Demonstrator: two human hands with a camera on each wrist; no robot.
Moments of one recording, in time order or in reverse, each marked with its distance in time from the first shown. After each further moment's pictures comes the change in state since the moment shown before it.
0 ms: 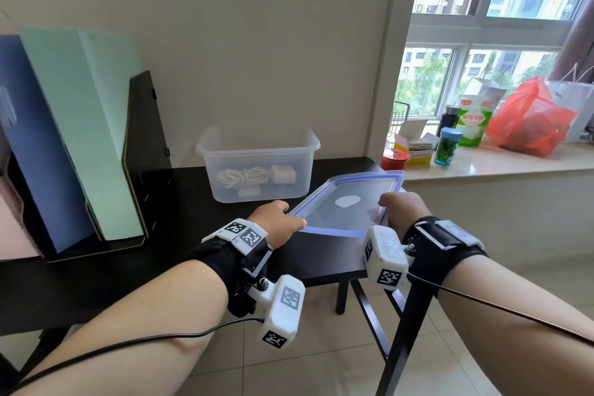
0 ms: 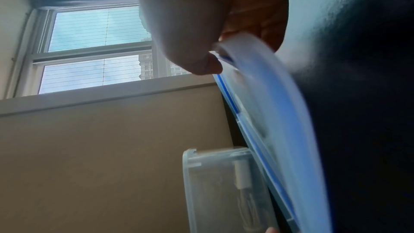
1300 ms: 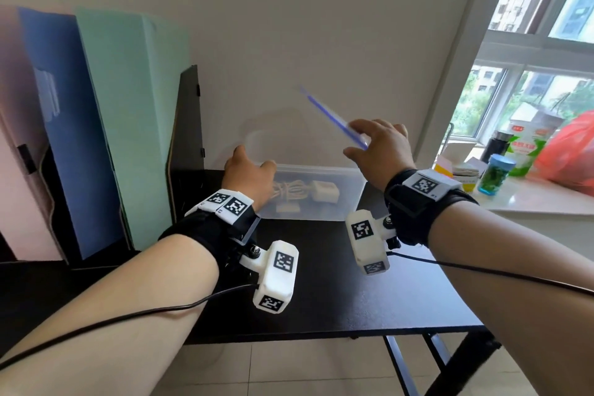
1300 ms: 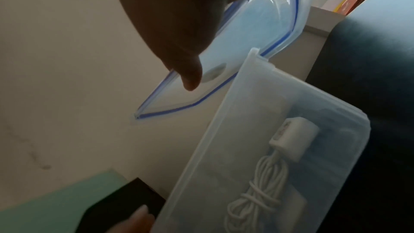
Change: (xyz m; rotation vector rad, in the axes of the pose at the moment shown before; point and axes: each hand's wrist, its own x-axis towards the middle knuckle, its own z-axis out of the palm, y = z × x) left_hand 0.064 -0.052 -0.104 -0.376 0.576 -0.050; right_hand 0.009 -0.103 0.127 -0.805 0.064 -0.971
